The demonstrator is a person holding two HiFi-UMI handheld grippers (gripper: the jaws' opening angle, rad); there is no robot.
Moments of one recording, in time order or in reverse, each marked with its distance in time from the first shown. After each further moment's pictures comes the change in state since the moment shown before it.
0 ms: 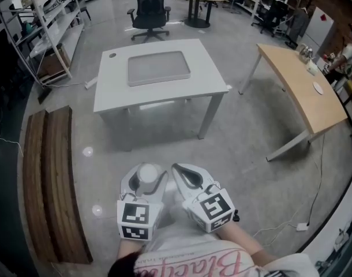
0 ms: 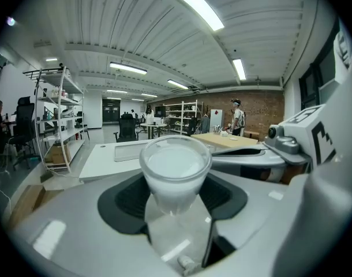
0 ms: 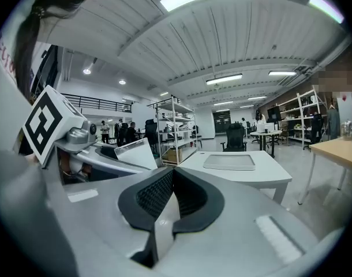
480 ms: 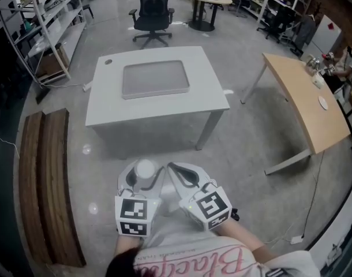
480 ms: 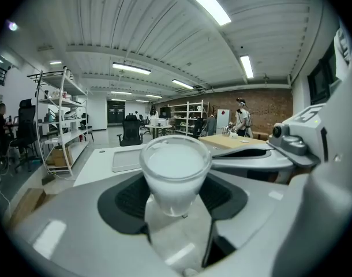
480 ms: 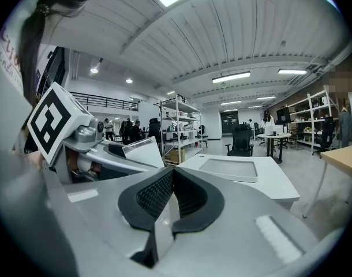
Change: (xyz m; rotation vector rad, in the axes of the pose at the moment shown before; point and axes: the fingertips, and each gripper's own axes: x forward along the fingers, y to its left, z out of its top) left arm 0.080 0.025 0.038 -0.005 -0.011 0.055; right arm 0.048 -0.064 0.022 -0.046 0.012 0.074
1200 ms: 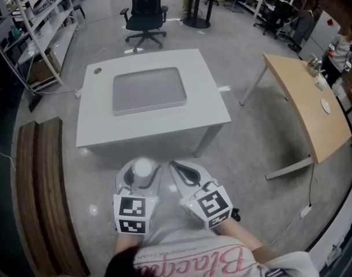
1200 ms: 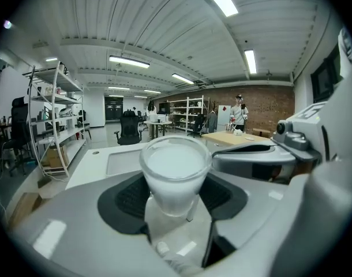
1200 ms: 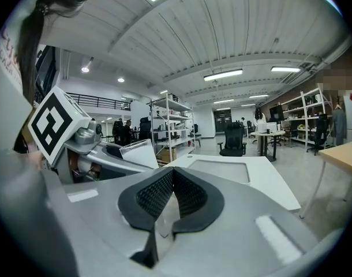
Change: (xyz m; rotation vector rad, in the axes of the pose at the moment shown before) left arm 0.080 0.027 0.015 0.002 0.045 -0.010; right arm 0.042 -0.077 0.004 0.035 0.009 -0.057
